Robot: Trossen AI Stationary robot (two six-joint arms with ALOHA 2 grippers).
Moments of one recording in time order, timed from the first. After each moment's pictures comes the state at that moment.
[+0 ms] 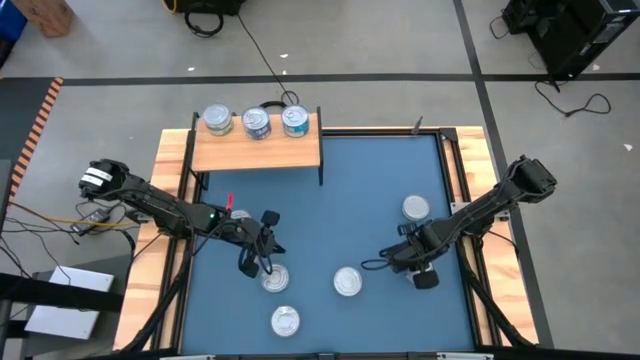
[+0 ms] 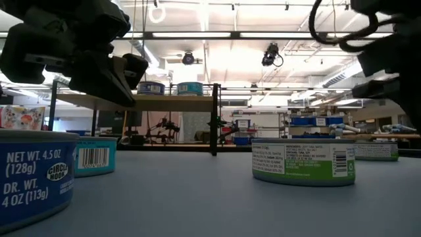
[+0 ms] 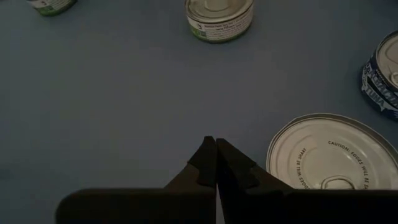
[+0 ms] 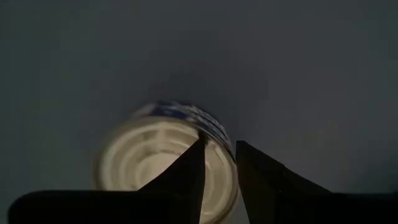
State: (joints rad) left arm -0.27 1.25 0.51 0.09 -0.05 0.21; right arm 0.46 1.47 0.83 -0.90 -0.07 0.27
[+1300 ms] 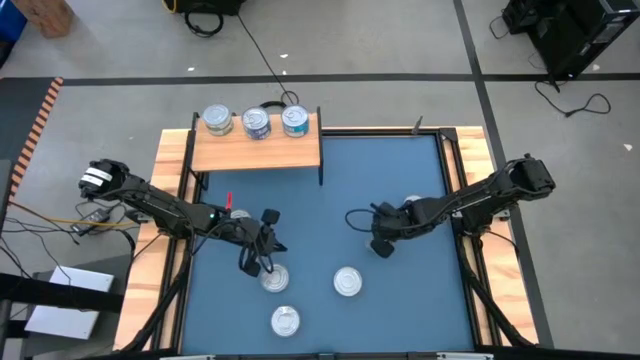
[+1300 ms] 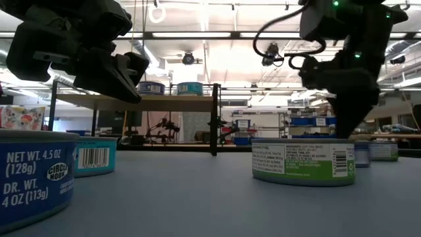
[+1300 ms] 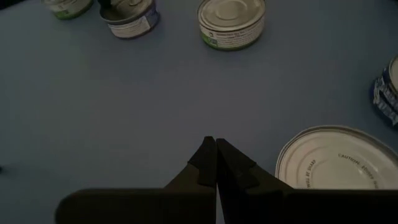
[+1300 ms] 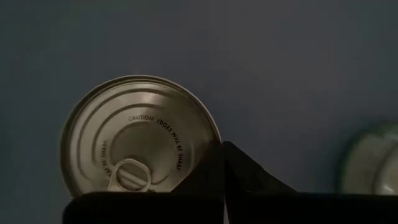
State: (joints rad) left arm -0.27 1.25 0.51 0.12 -0.09 0.18; right arm 0.20 1.47 0.80 -0.72 0.23 0.94
